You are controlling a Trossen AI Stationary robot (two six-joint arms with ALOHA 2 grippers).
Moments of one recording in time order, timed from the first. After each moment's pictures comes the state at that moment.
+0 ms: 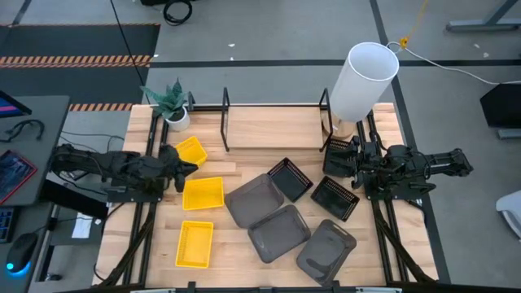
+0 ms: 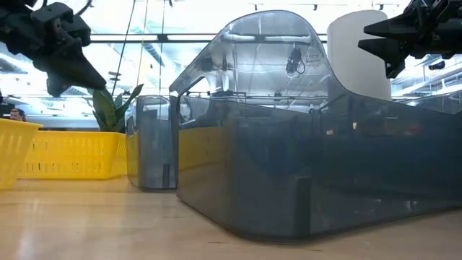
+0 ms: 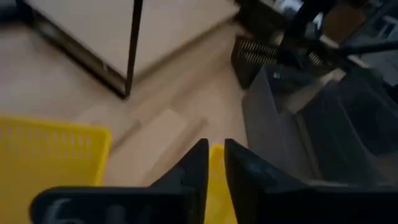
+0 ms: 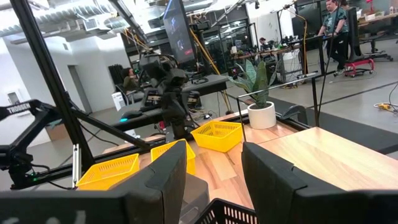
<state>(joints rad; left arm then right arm) -0.20 0.38 0.38 -0.59 -0.44 -0.72 0.10 0.07 0.14 0.04 0.27 0.21</state>
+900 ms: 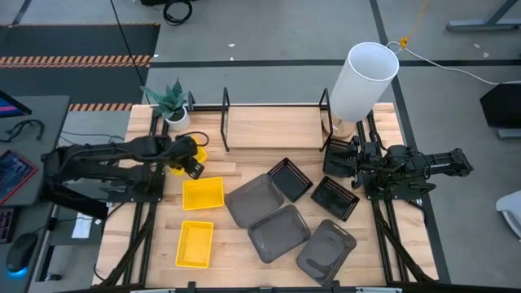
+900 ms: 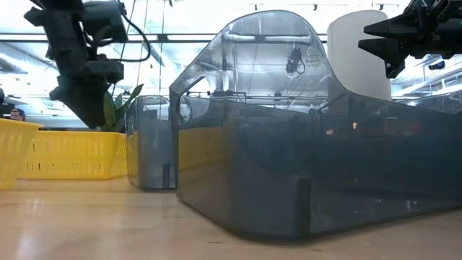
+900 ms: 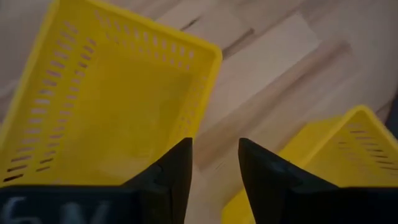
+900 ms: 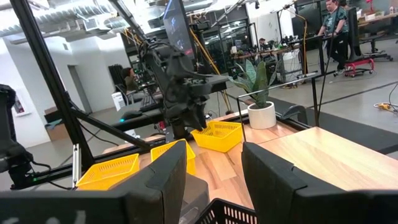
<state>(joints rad) 0.27 0.96 0.63 -0.87 -0.15 -0.65 0.10 0.07 0.14 0.04 0.27 0.21</state>
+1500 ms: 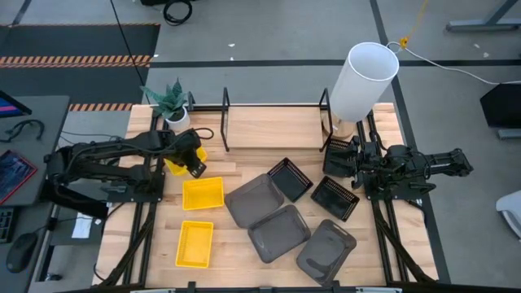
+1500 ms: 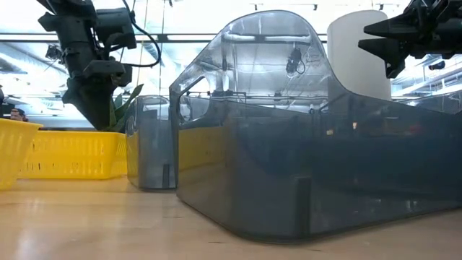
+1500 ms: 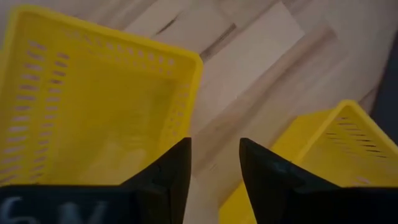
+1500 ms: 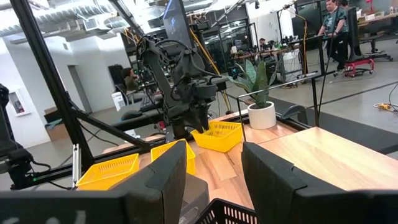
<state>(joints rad) 0.35 1.03 0.66 -0.84 -0.03 -0.50 0.10 0.07 0.14 0.04 0.27 0.21</state>
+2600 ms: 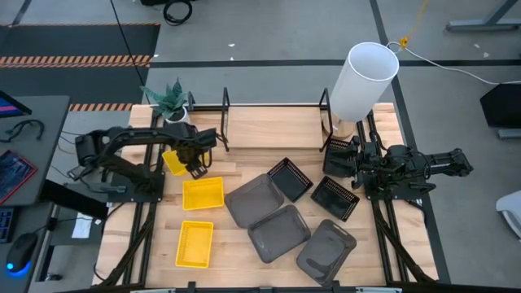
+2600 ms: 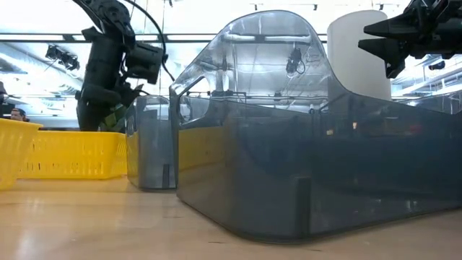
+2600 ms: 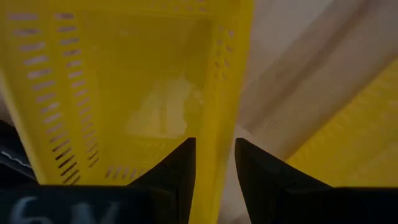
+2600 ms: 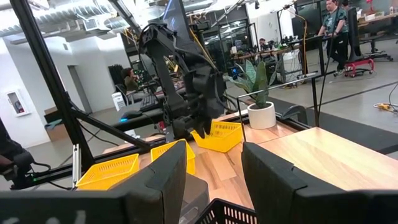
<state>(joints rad) 0.40 1.43 0.84 -1.08 -0.07 -0.24 0.10 0.07 0.14 0.04 0.27 0.21</state>
